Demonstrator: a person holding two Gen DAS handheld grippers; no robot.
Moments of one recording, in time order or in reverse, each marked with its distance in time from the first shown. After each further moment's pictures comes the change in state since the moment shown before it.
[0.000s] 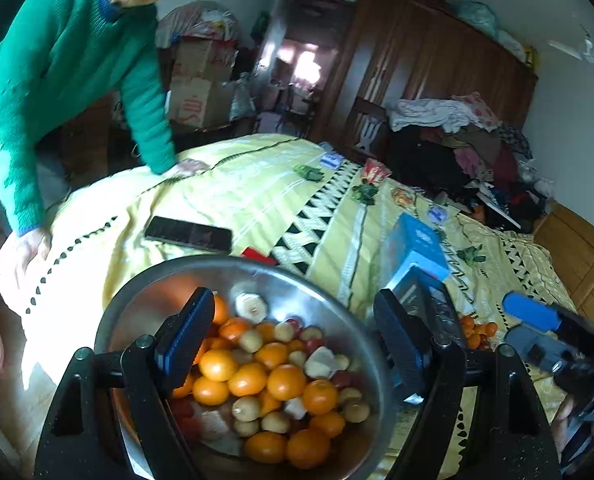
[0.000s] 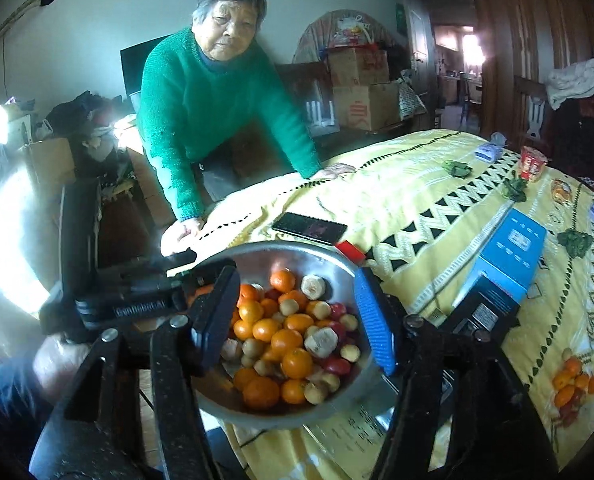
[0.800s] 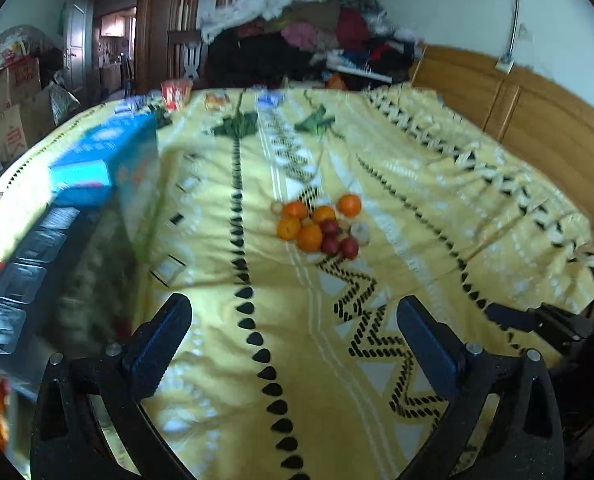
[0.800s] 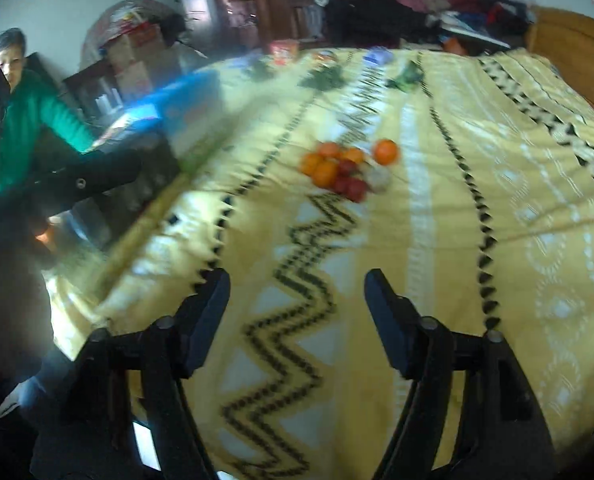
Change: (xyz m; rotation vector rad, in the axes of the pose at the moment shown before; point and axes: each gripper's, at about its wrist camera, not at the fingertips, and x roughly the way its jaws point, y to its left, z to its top) left arm 0.133 -0.326 -0.141 0.452 0.310 -0.305; right arm -0.151 -0.207 -0.209 0.466 0.151 -0.549
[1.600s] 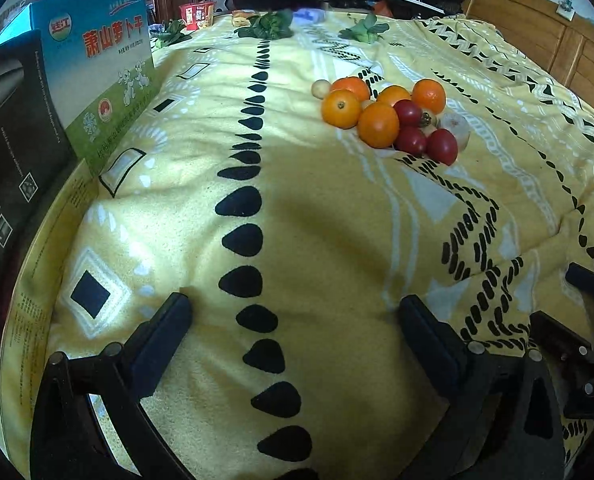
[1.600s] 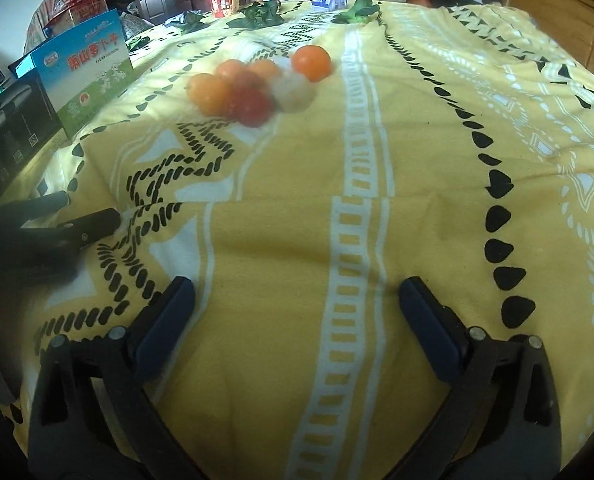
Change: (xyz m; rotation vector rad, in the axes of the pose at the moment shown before) left arm 0.129 0.019 -0.056 -0.041 0.210 0.147; right arm 0.099 -0.065 -0.027 0.035 0.106 -0.099
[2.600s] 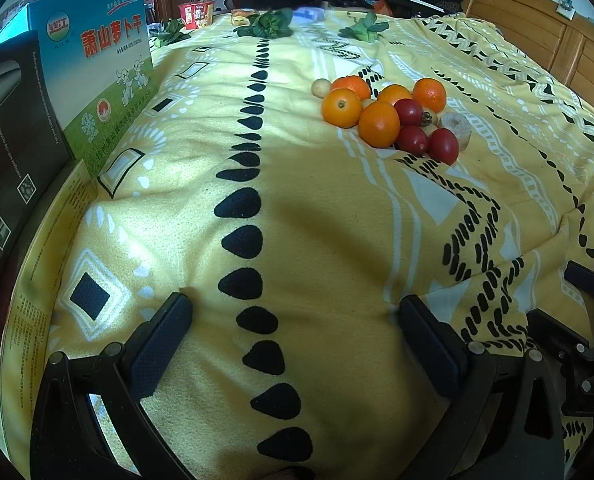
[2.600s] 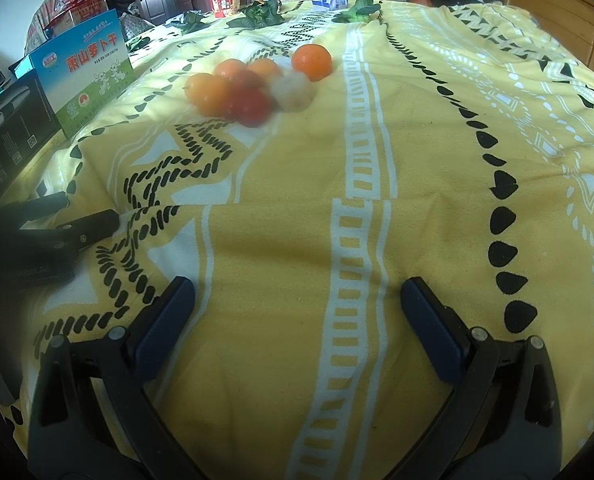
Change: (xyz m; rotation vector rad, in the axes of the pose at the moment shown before) left arm 0.003 -0.001 0.002 0.002 0.004 -0.001; right arm 0.003 0.001 0.001 -0.002 -0.001 0.005
